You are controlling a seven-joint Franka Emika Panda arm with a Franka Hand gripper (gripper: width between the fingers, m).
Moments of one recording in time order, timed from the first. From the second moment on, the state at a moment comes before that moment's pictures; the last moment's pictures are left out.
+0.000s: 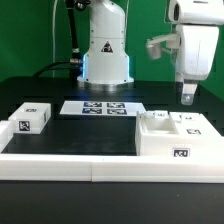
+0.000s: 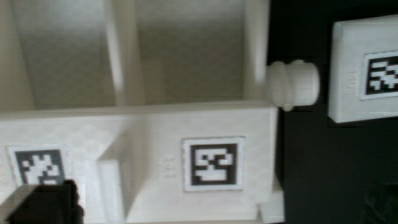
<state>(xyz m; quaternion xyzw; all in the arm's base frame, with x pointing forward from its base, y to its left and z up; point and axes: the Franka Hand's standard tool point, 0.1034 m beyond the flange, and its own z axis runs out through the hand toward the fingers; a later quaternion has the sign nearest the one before) 0.506 0.103 0.096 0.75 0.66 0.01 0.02</state>
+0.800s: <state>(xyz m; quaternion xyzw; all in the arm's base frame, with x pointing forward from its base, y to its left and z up) 0.495 0.101 0.092 0.75 0.66 0.01 0.02</state>
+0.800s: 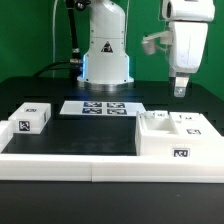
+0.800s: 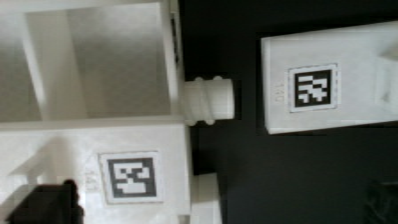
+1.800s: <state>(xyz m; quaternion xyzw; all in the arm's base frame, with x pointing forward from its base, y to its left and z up) 0.410 0.099 0.042 0.74 0.67 0.01 -0.01</state>
